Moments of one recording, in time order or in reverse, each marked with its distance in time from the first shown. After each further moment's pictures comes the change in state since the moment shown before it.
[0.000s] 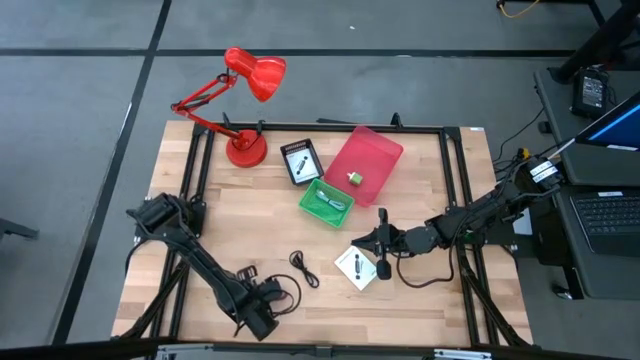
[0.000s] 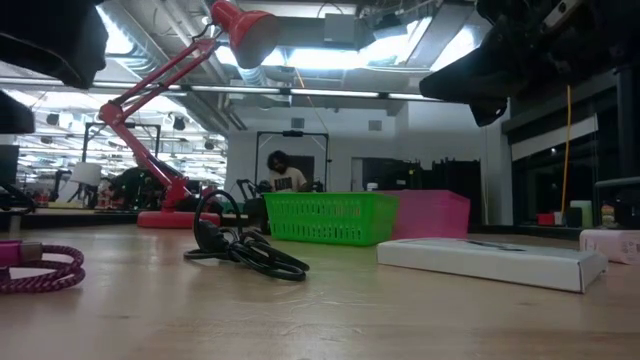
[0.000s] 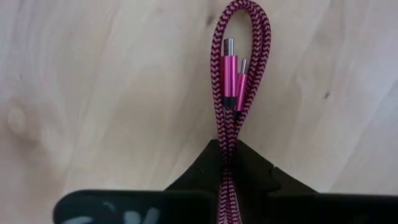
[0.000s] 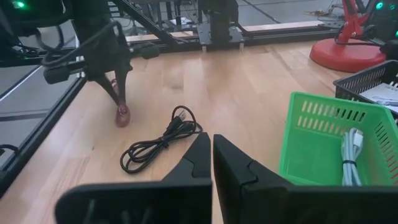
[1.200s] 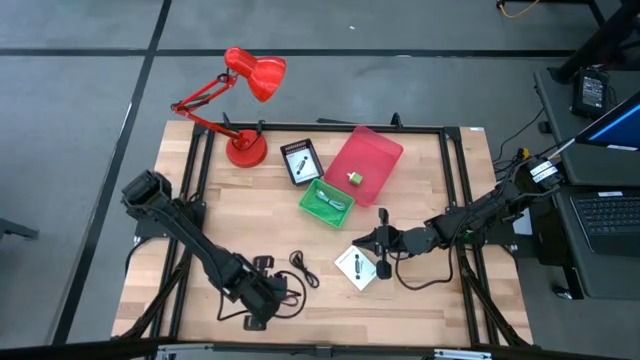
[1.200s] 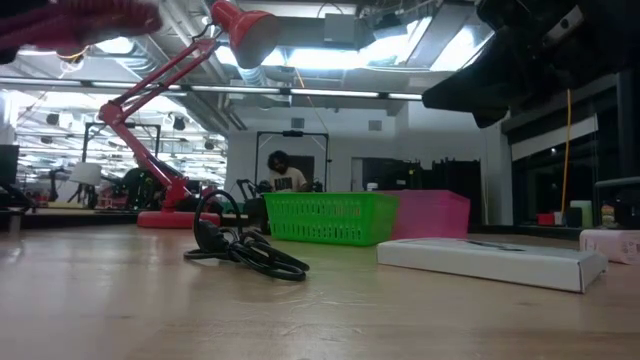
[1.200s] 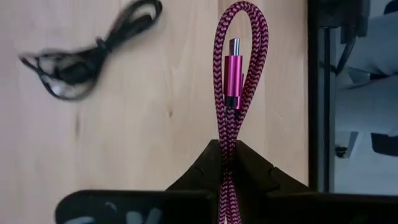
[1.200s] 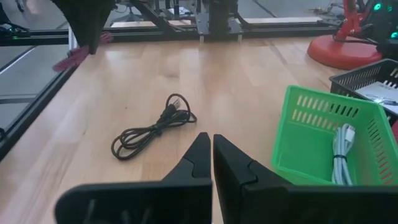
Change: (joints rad) left arm 0.104 -0.233 0.047 -0.007 0.030 0.503; right arm -0.002 0.000 0.001 -0.040 0.002 -0.044
